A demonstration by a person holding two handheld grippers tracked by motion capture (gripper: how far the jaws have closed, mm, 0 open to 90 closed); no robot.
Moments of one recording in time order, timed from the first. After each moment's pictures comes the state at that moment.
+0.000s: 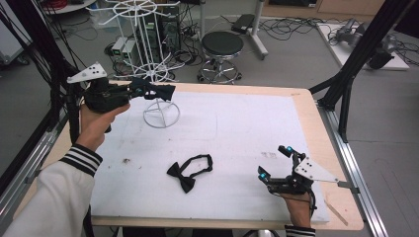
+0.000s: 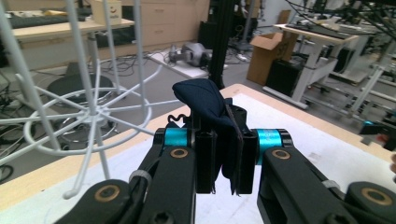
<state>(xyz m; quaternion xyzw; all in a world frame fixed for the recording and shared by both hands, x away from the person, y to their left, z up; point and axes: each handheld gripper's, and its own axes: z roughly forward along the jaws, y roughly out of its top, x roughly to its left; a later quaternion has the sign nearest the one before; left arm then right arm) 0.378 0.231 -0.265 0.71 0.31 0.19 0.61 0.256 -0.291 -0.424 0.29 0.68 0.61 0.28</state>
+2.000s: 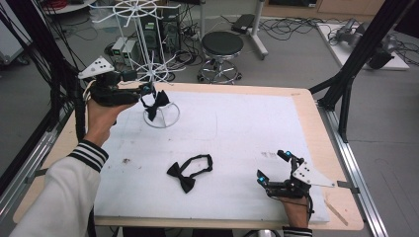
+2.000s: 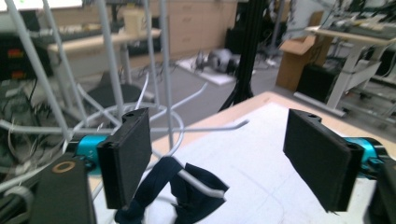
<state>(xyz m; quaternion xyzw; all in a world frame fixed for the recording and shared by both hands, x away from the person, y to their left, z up) 0.390 0.221 -0.262 0.69 0.32 0.25 0.60 0.251 -0.290 -0.441 0.31 0.67 0.61 0.28</state>
